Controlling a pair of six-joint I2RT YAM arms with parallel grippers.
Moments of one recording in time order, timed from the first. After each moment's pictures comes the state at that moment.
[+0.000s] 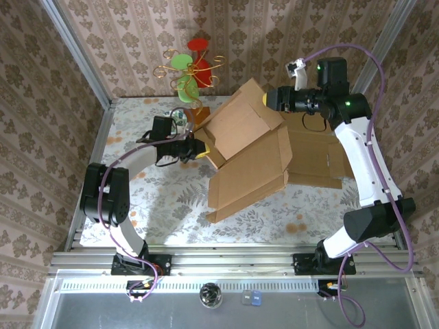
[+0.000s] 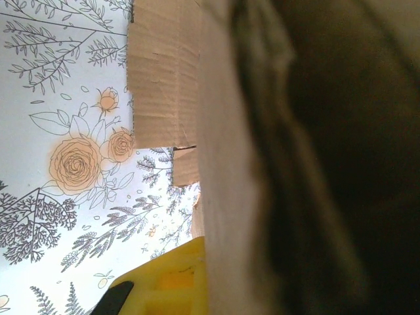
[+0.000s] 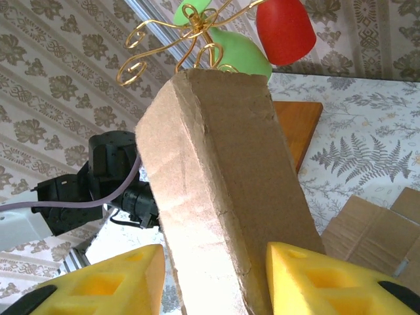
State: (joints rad) left arm -0.29 1.72 1.10 -0.21 0.95 -0.67; right arm 0.16 1.55 1.83 -0.83 -0.66 0.22
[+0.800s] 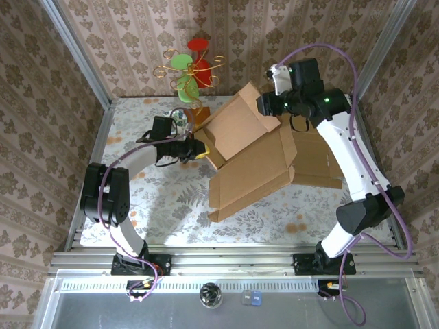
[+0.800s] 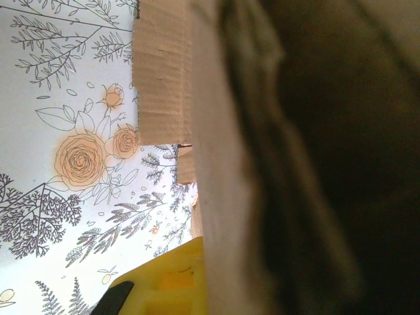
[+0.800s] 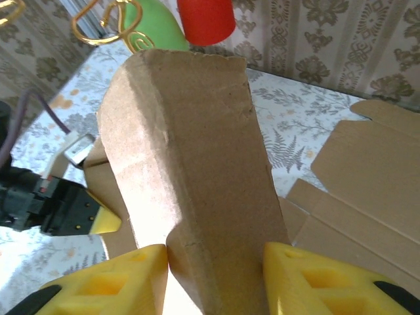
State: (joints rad) left arm -0.30 1.72 1.11 -0.24 0.94 -0.66; right arm 0.32 1.65 1.95 -0.96 -0.17 0.03
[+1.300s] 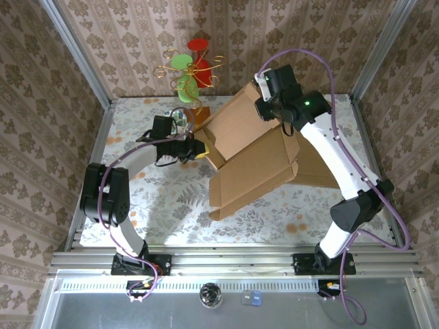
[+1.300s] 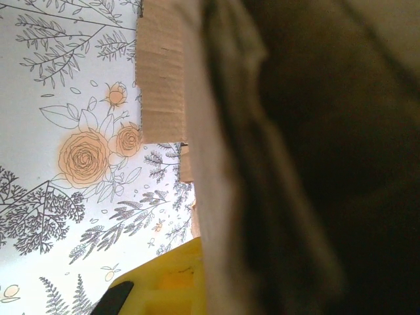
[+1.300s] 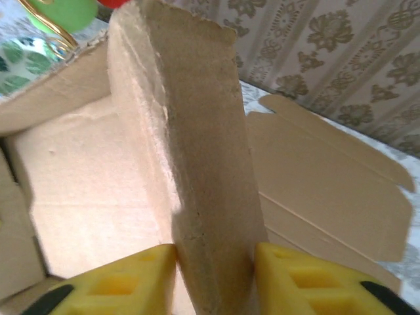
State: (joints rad) left arm -0.30 1.72 1.12 -0.27 0.93 -0.64; right arm 0.46 1.71 1.98 -1.01 0.28 -0.06
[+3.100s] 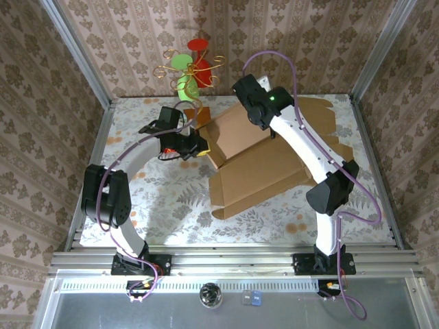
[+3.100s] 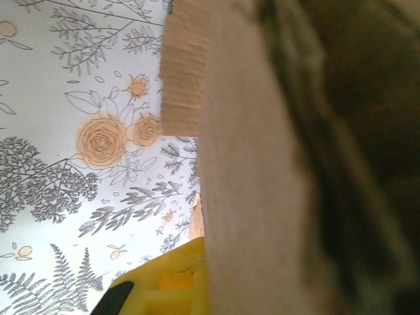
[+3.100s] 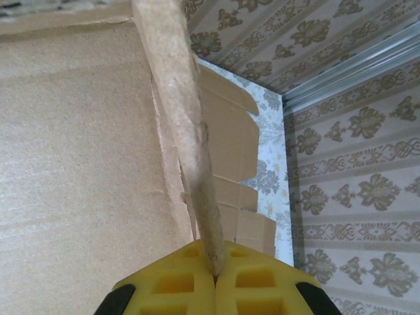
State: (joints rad) left arm -0.36 1.71 1.30 -0.56 0.71 -0.66; right arm 0.56 1.96 2.19 -1.32 0.84 0.16
